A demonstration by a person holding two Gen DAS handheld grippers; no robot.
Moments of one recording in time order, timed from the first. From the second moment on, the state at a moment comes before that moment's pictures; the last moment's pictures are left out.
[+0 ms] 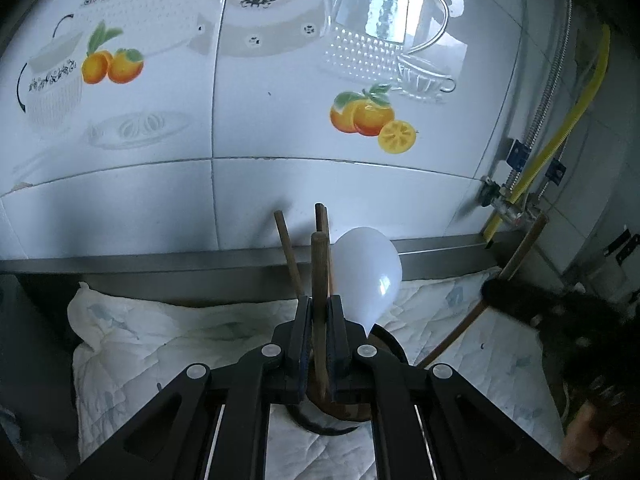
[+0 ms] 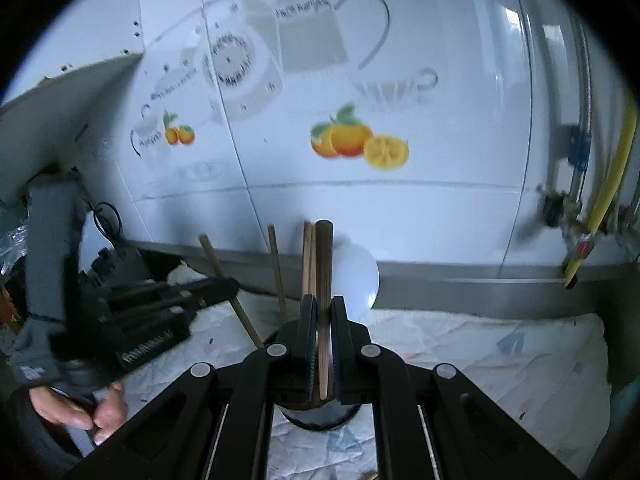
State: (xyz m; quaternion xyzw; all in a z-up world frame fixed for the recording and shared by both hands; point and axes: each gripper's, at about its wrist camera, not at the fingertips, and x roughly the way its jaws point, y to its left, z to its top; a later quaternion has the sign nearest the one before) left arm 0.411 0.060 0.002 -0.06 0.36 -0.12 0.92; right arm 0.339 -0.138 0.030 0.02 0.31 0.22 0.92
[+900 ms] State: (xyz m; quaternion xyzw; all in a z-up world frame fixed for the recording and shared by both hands) left arm 0.381 0.063 0.028 -0.07 0.35 -0.13 0.93; right arm 0.307 -0.174 0.019 0.00 0.34 0.22 0.91
